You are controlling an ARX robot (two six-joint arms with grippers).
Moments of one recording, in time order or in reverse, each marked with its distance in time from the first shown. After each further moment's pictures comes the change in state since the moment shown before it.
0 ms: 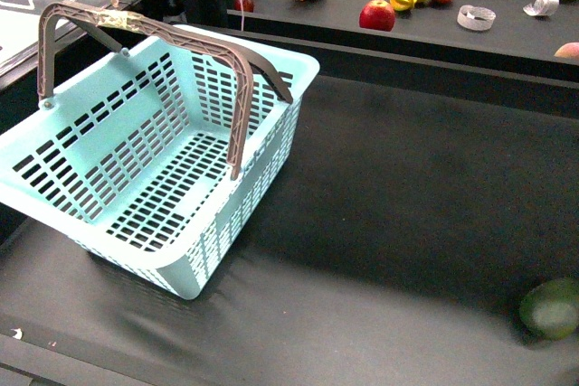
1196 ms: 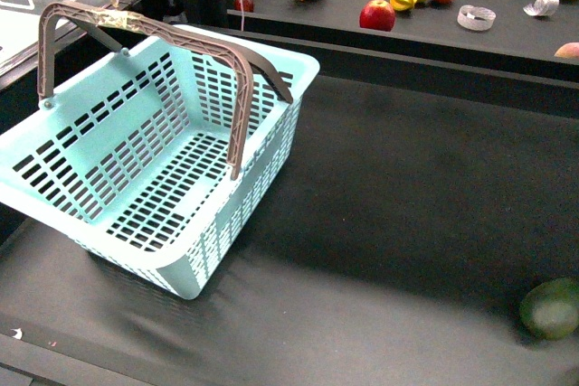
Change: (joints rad) left arm 0.000 0.000 0.000 0.000 0.000 0.000; right arm 0.000 0.000 0.000 0.000 0.000 0.000
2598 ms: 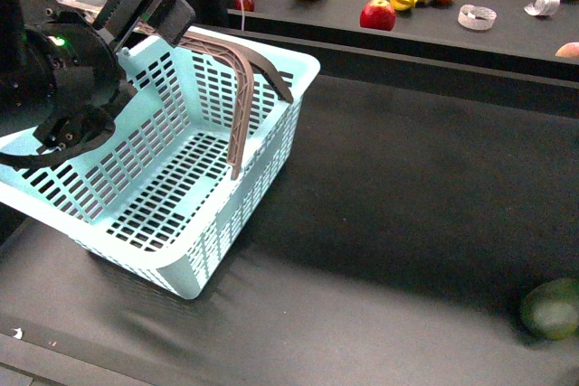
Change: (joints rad) left arm -0.238 1.976 0.753 0.864 -0.081 -0.851; right arm 0.000 0.000 0.000 0.000 0.000 0.000
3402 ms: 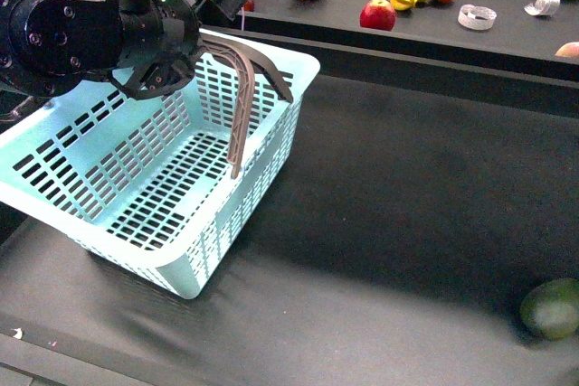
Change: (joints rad) left arm -0.027 0.223 0.397 -0.177 0.021 -0.029; right arm 0.000 0.000 0.000 0.000 0.000 0.000
